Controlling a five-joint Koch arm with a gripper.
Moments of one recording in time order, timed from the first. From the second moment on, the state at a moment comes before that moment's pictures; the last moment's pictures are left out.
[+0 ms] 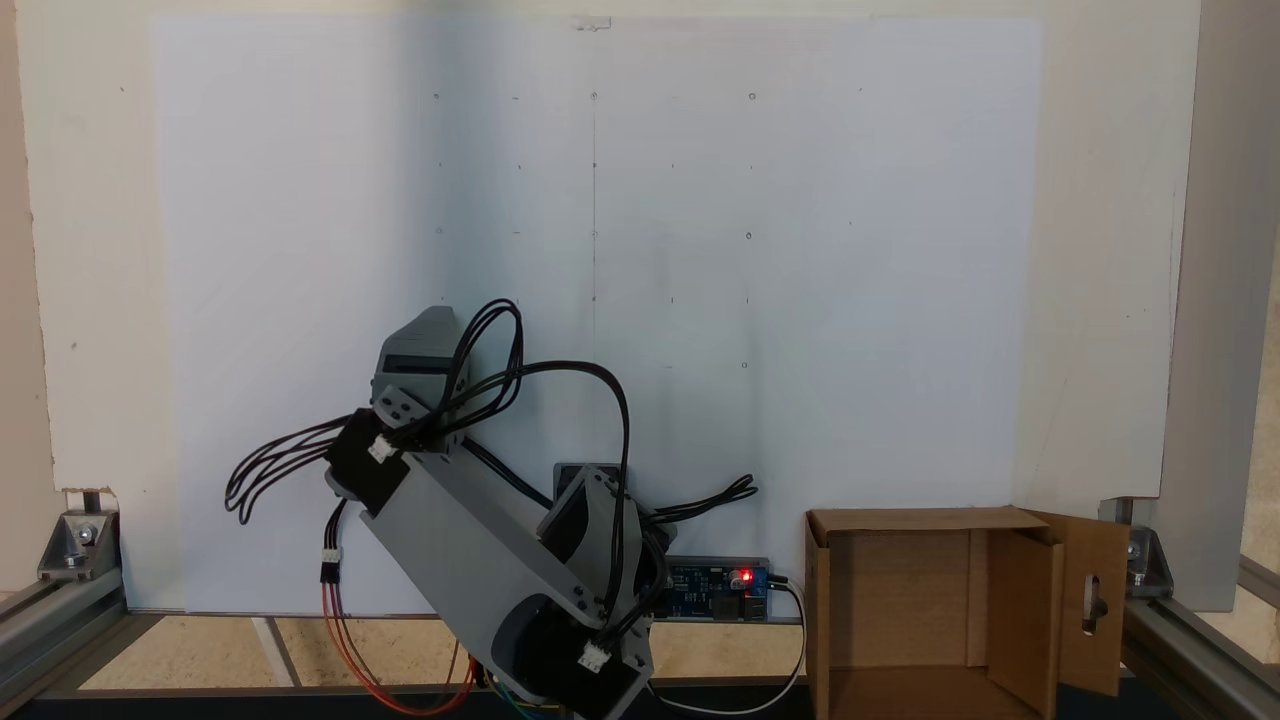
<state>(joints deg) -54.0 97.0 124.1 33.7 55.8</state>
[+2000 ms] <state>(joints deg) -43.3 108.4 127.4 27.7 55.8</state>
